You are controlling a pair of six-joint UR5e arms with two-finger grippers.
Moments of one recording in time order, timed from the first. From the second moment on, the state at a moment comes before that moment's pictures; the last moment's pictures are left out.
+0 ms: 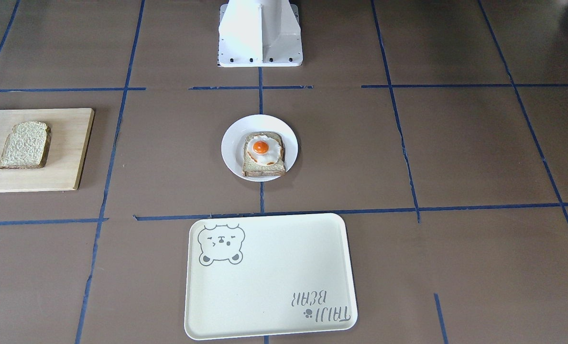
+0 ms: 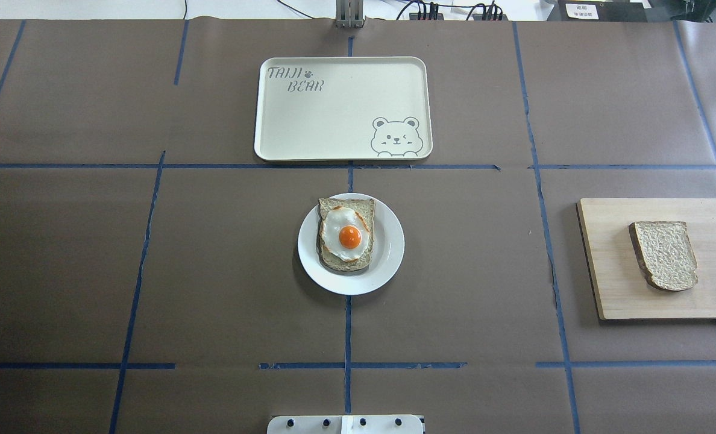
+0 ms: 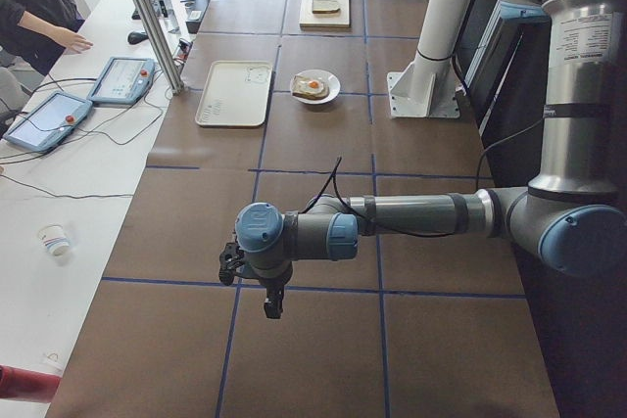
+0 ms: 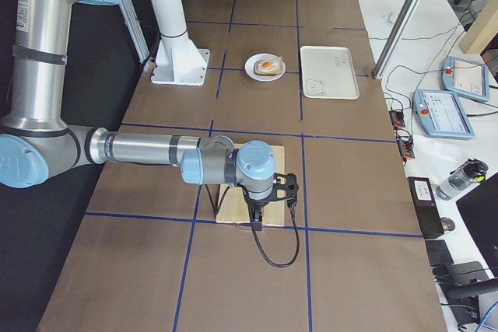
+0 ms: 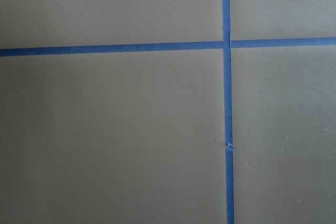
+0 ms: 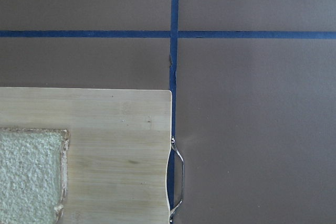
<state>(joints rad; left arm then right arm) -1.58 -1.53 -1.55 -1.59 -2.35 0.07 1.59 -1.76 1.75 -1.53 2.38 0.00</state>
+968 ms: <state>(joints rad) -1.58 -1.53 -1.55 -1.60 -2.36 0.07 1.59 -1.75 1.75 -1.52 2.38 0.00</state>
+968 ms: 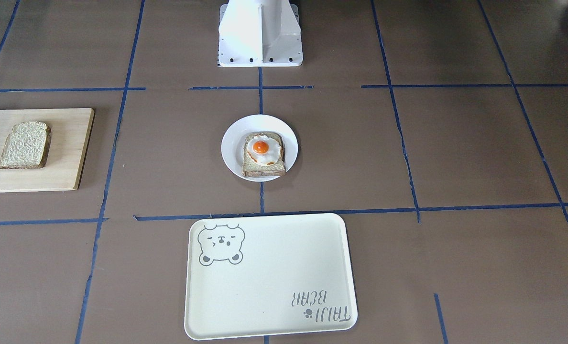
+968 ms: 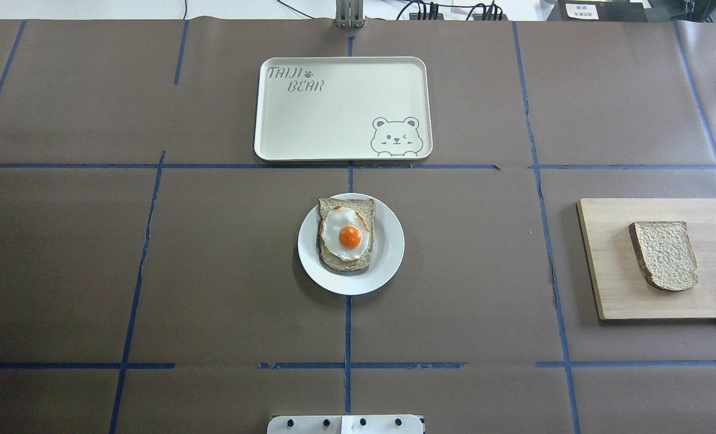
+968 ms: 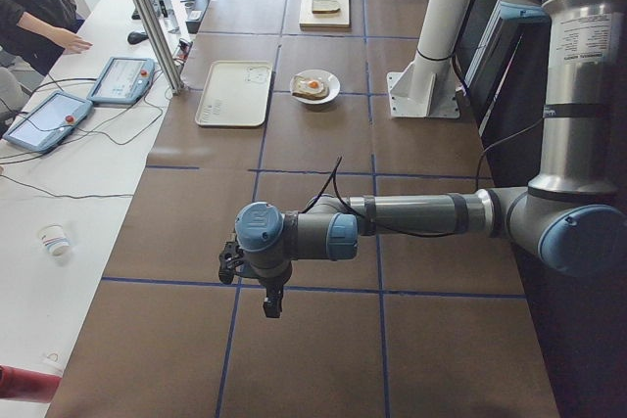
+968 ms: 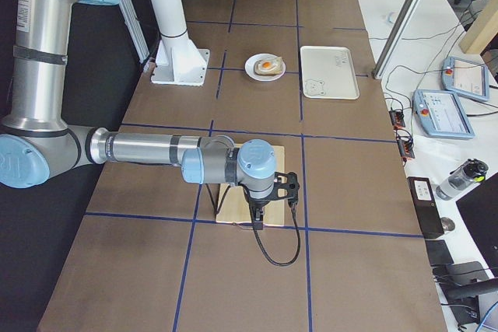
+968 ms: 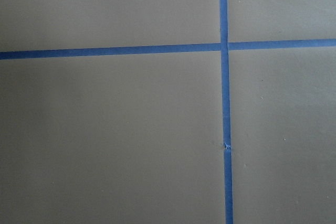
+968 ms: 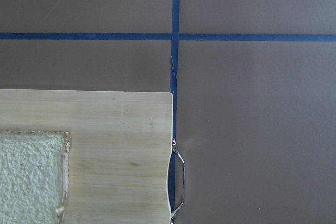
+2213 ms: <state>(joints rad) -1.58 -1.53 -1.58 -1.60 -2.36 0.07 1.44 -1.75 1.74 -1.27 2.41 0.31</state>
